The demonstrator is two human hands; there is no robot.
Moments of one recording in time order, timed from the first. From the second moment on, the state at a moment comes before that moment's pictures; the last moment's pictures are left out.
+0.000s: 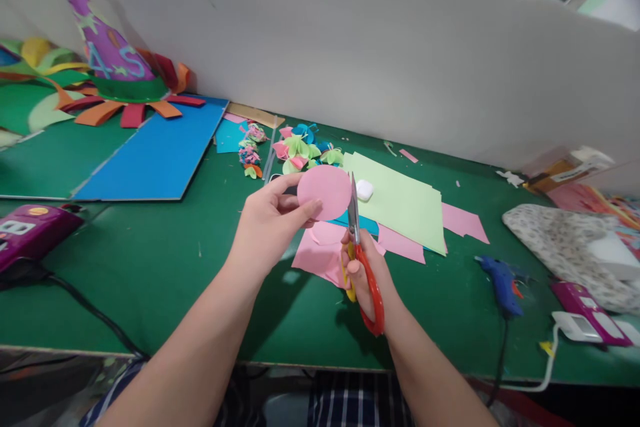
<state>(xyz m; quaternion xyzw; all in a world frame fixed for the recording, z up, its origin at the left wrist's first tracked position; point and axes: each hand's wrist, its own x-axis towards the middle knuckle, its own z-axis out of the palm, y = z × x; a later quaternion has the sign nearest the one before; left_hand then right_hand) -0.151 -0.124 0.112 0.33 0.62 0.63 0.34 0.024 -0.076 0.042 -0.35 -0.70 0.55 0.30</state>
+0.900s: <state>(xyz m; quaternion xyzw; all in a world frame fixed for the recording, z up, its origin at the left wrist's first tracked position) -0.160 -0.122 0.108 0.31 0.60 0.67 0.30 0.023 -0.080 0.050 -0.39 -0.70 0.53 0.29</state>
